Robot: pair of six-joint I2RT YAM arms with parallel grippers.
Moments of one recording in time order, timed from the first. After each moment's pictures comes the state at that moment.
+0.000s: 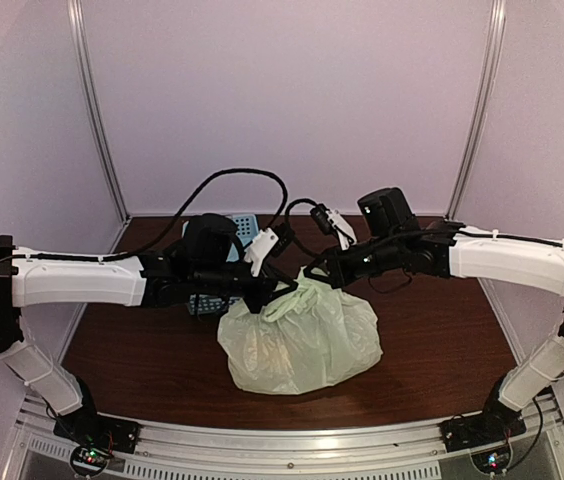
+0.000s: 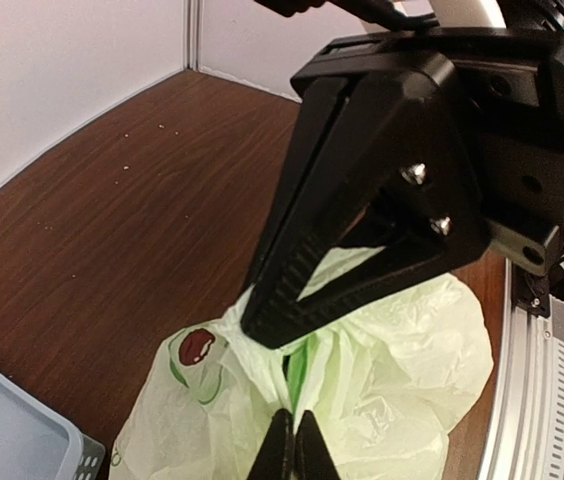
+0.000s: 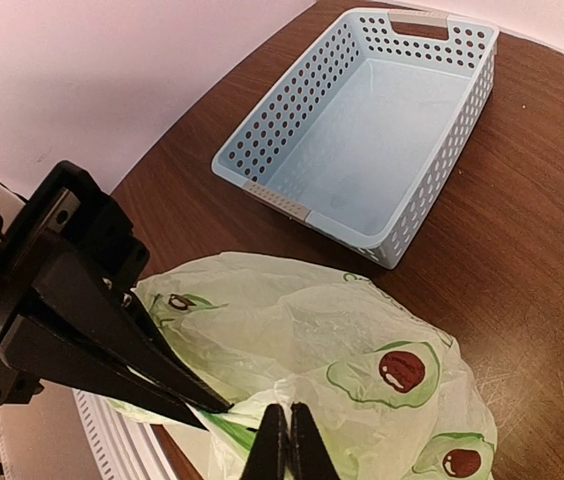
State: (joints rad) left arm -0.95 1.56 1.04 0.06 0.25 -0.06; right arm 0.78 1.52 1.17 -0.25 -0.34 0.30
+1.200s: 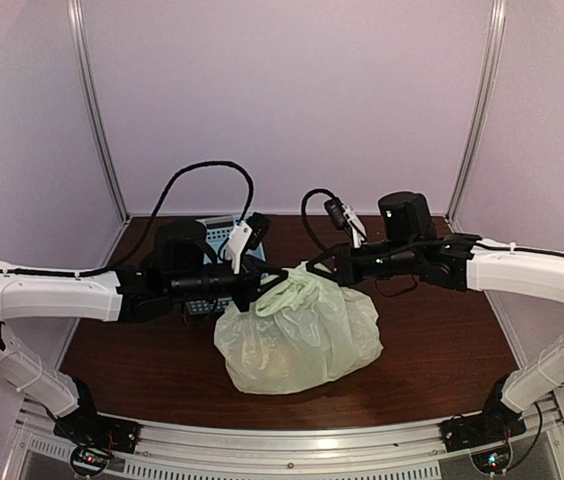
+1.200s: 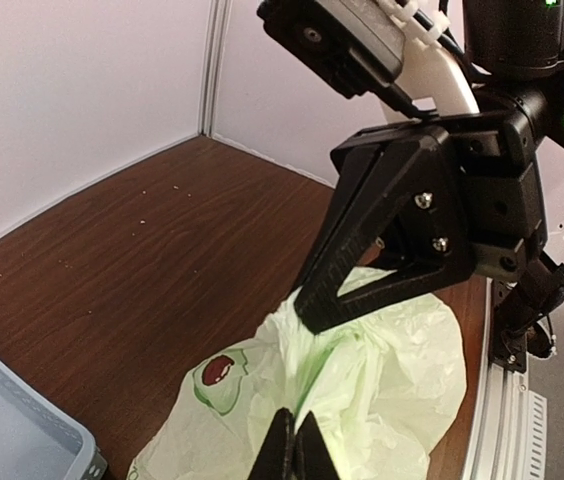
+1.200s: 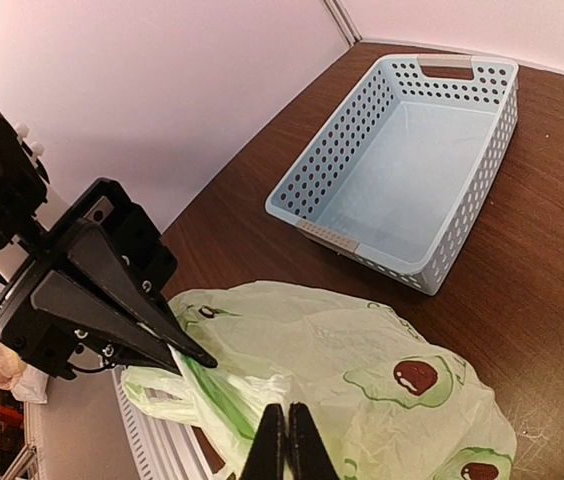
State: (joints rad) left arm -0.95 1.41 0.88 0.27 0.18 -0.17; right arm 0.78 1.41 1.05 -0.07 -0.38 0.42
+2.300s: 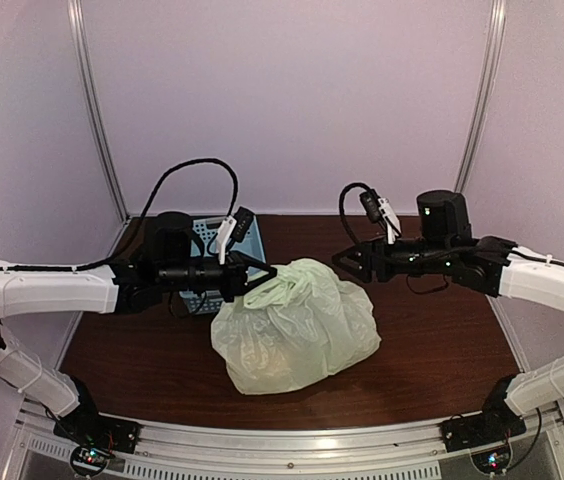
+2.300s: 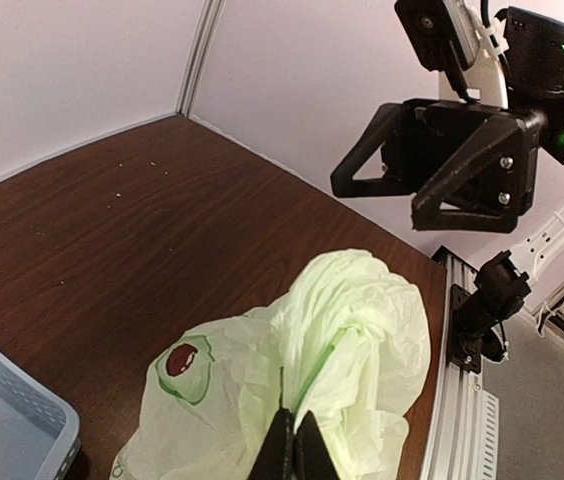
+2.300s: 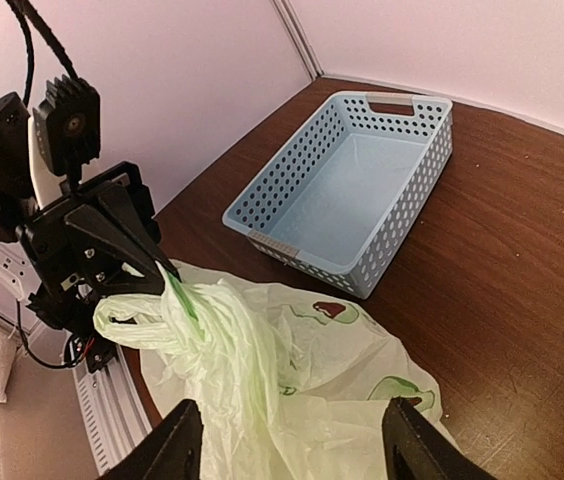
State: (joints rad) left arm -0.83 1.41 0.86 0.28 0.42 -0.28; right arm 0.70 1.22 0.95 -0.12 -0.35 0.32
